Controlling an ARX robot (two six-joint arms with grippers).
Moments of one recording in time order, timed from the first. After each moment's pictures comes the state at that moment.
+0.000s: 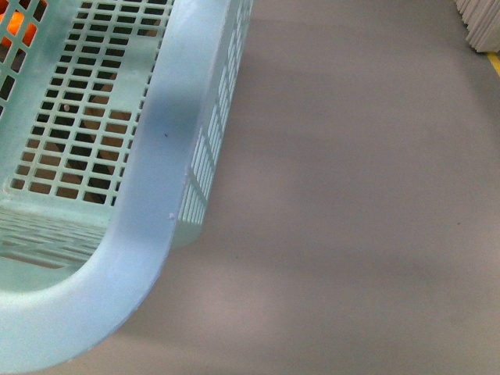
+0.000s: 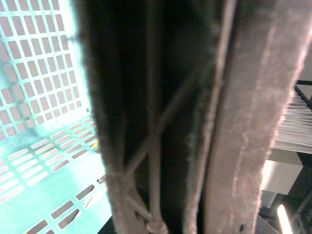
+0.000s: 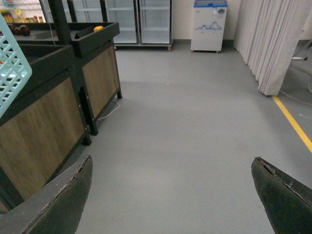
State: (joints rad) left arm -0.34 1.08 0.94 -0.02 -0.06 -1.57; right arm 0.00 0.00 0.02 0.00 0.00 0.00
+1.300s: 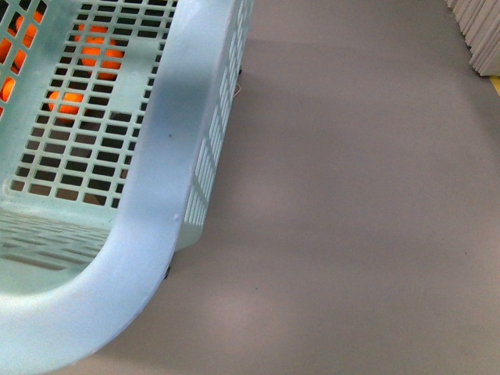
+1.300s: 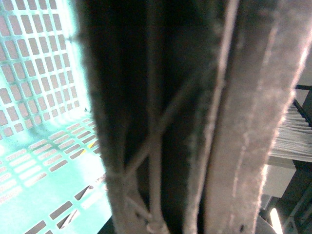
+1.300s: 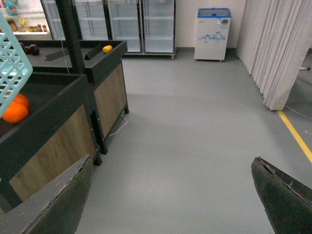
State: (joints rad) left arm -0.35 1.08 0.94 -0.02 -0.07 -1.58; right arm 0.00 0.00 0.02 0.00 0.00 0.00
